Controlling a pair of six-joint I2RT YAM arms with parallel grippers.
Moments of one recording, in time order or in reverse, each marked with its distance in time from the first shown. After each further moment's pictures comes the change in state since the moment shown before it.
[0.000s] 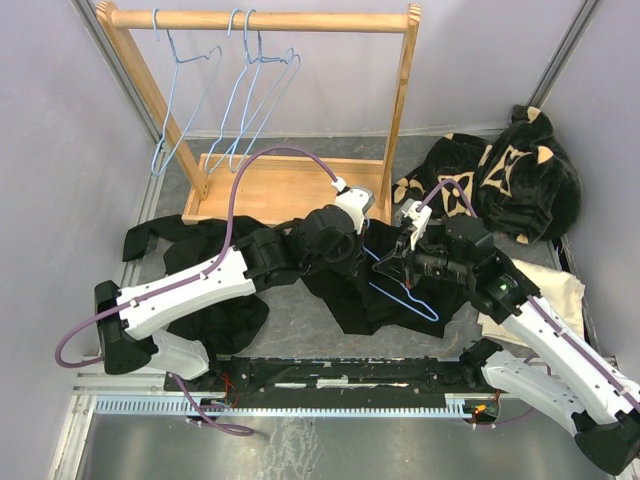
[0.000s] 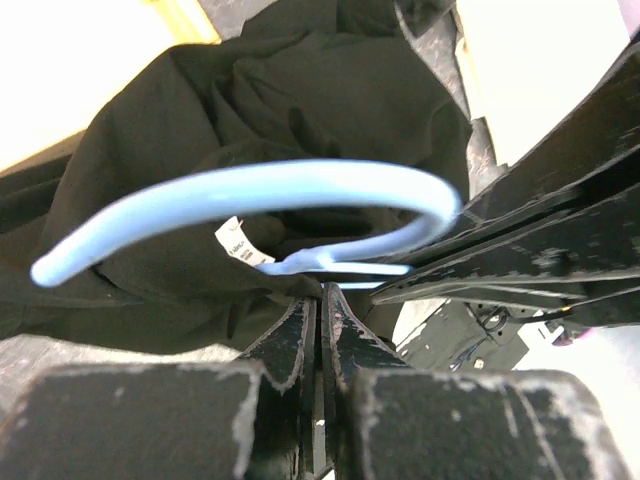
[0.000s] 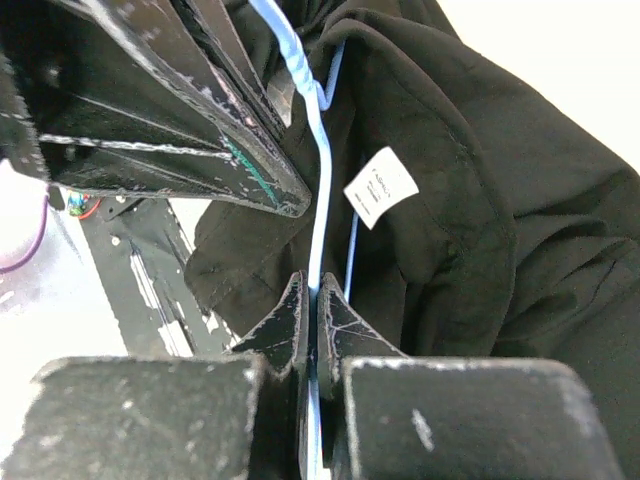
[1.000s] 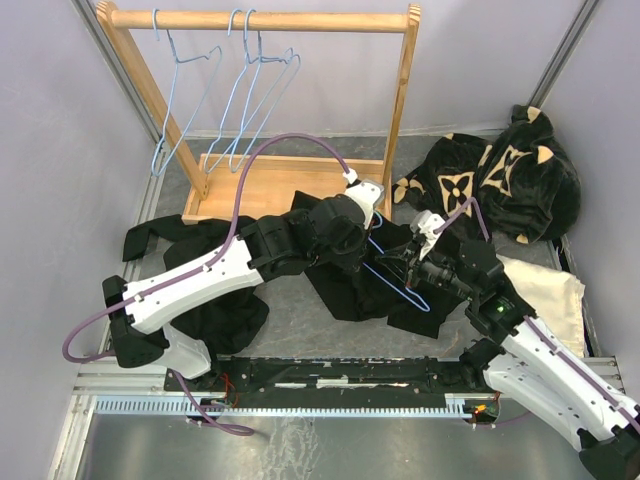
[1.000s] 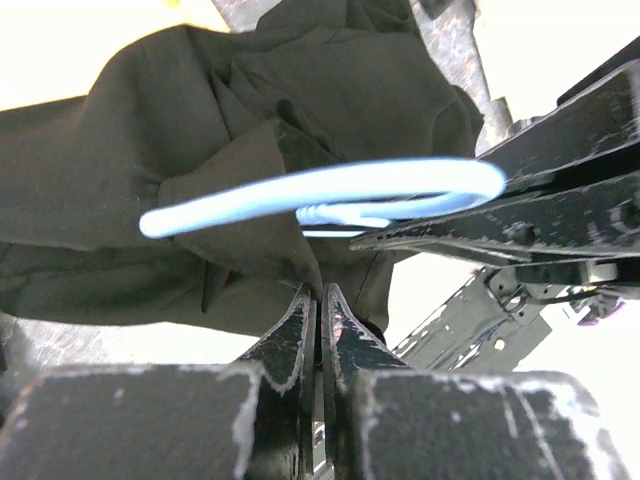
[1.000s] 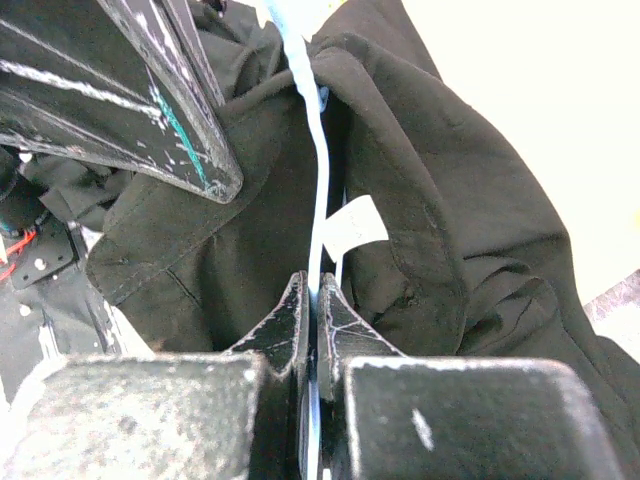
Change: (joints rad) left arm -0.015 0.087 0.215 -0.175 -0.030 0.070; right arm -0.001 -0.148 -0.261 0.381 0.097 -0.041
